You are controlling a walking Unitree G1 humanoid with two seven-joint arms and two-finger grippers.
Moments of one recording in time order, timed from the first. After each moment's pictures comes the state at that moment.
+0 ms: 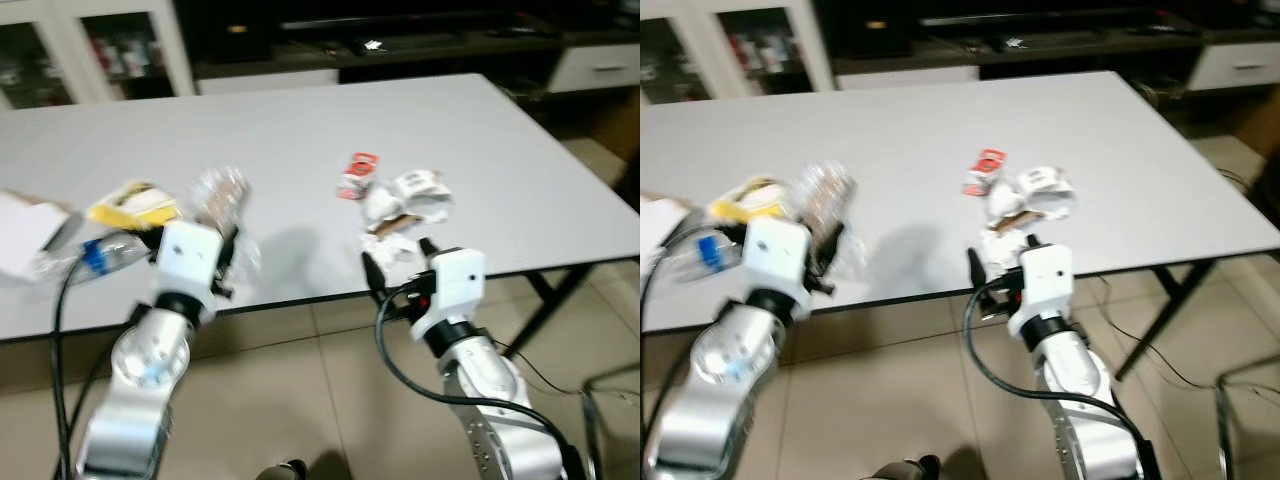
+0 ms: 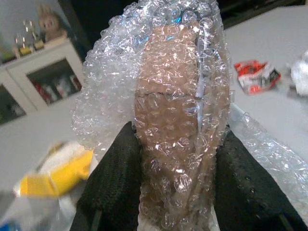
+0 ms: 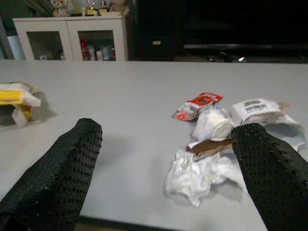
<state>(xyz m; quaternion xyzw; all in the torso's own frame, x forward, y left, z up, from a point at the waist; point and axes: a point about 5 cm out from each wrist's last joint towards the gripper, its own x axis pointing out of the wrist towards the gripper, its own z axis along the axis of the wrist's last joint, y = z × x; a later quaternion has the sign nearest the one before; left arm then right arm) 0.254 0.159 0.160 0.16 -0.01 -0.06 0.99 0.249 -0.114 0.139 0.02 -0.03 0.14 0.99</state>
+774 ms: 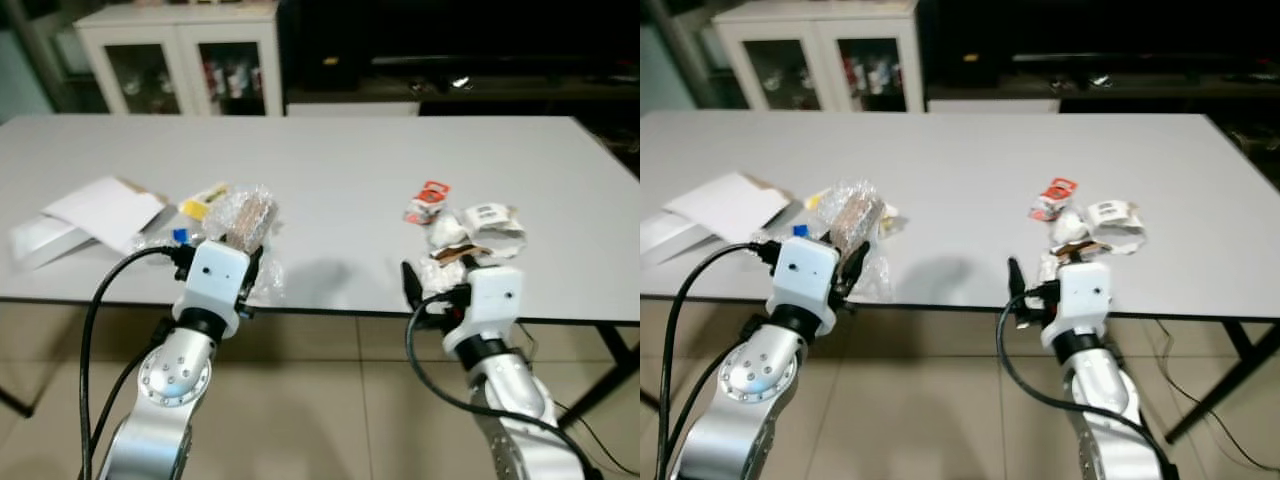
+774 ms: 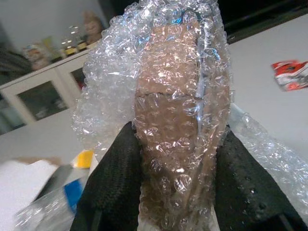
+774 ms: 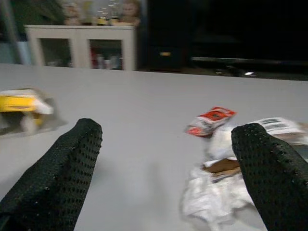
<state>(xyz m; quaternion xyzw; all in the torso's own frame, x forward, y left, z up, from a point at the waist) 0.248 0.137 0.155 0.16 -0.02 -0.09 0.98 0.240 -0.146 0.125 0.00 -0.02 0.07 1.00</state>
